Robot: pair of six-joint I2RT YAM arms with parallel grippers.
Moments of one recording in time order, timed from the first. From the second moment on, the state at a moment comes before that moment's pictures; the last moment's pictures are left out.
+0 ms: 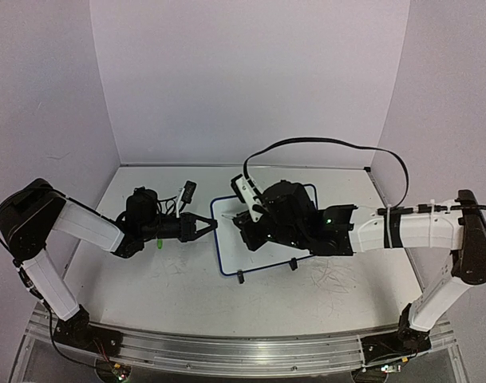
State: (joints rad) left arm -0.62 1.66 0.64 0.80 0.65 -0.52; right arm 1.11 1.62 1.16 -0.03 0.29 0.15
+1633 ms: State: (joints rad) left arm -0.62 1.66 0.64 0.80 0.65 -0.52; right arm 1.11 1.72 1.22 -0.01 0.37 0.14
